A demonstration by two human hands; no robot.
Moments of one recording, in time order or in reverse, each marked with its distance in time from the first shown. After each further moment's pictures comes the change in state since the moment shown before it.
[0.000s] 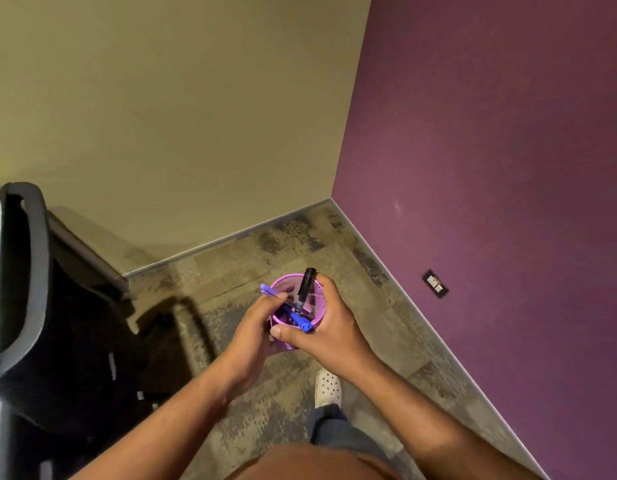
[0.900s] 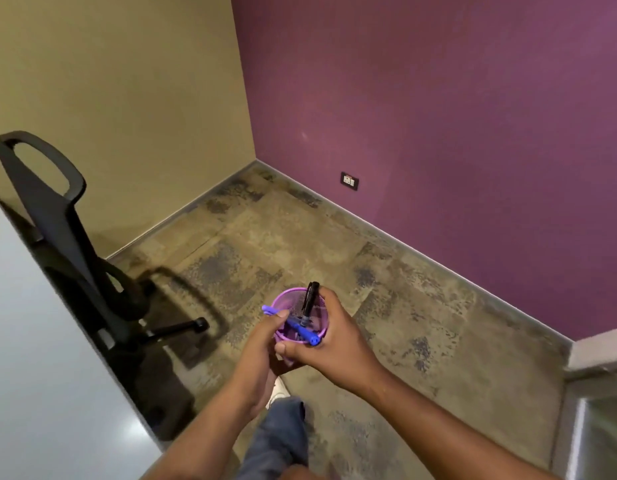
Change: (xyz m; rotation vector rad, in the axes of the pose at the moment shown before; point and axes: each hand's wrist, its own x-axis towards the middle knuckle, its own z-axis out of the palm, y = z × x) left_hand -0.460 -0.256 -0.032 0.006 -0.232 -0.105; right_hand -0.540 0.039 0.168 0.064 0.343 0.087
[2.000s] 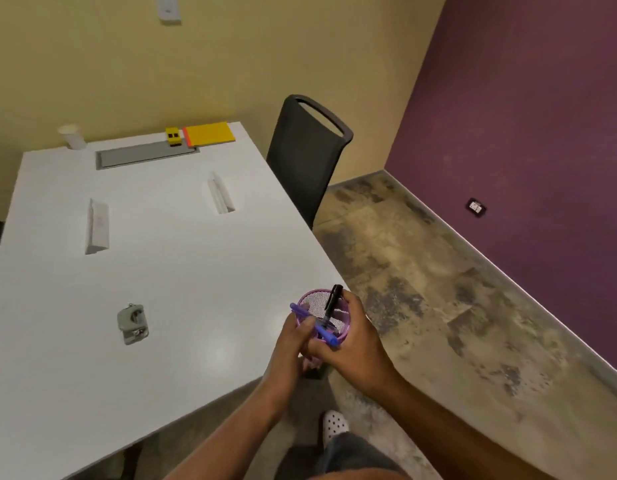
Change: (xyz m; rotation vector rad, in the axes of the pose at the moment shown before) left_hand -0.386 -0.049 -0.354 0.045 0.267 0.278; right_hand -0.279 -0.108 0.410 -0.132 -0.270 -0.069
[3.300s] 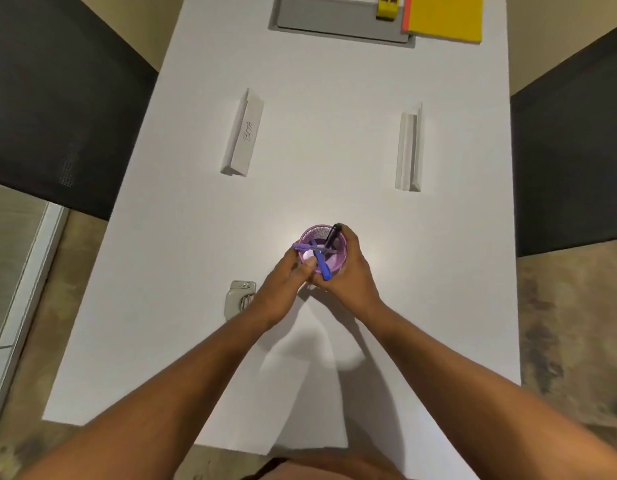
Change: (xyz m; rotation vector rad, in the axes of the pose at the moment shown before) left_hand 0.244 0.031 -0.337 0.307 0.478 -0.214; right_hand 0.377 0.012 0.321 -0.157 -0.585 -0.041
